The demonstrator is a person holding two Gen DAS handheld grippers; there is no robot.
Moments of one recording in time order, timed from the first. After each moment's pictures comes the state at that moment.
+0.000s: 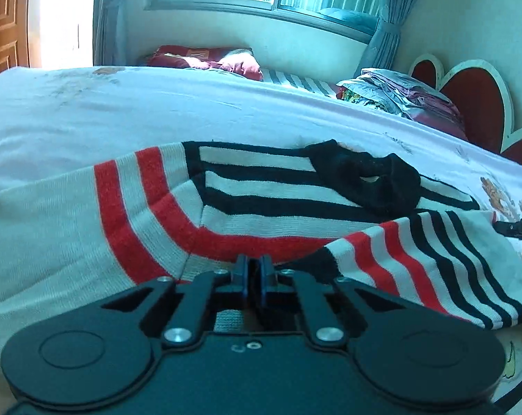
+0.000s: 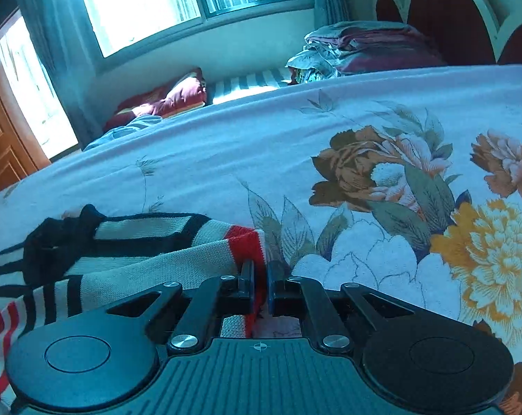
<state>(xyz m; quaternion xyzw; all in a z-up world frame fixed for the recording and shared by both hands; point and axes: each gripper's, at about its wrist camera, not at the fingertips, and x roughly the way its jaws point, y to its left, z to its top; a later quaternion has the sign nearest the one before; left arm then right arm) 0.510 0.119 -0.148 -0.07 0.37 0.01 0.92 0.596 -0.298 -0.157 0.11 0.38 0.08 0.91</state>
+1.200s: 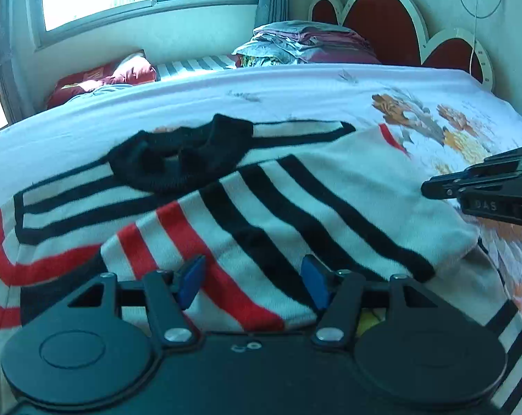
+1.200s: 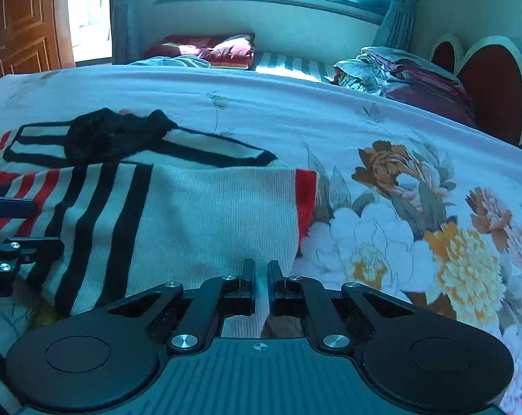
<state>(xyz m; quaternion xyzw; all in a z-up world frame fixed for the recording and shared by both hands) 0.504 -0.030 -0.146 0.06 0.40 -0.12 0.91 0.519 -0.239 -0.142 -0.07 0.41 0.12 0.90</state>
